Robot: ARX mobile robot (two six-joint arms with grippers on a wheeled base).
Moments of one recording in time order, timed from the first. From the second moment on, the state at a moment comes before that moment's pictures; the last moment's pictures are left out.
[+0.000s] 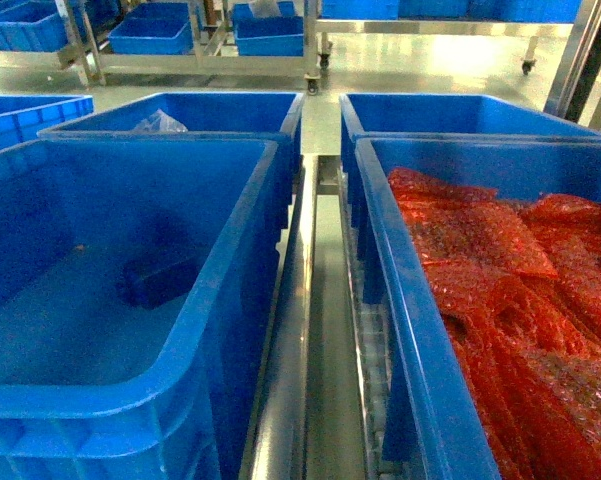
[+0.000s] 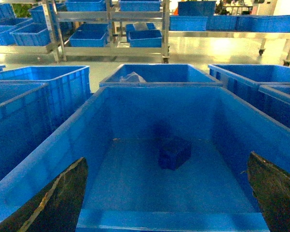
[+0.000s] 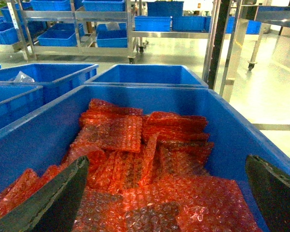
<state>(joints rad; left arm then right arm) 0.00 0.01 0.01 0.00 0.00 -0.01 0.00 0.00 0.01 -0.01 0.00 0.00</state>
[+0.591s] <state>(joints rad) 0.00 0.01 0.01 0.00 0.00 -0.01 0.00 0.00 0.01 -0.01 0.00 0.00</state>
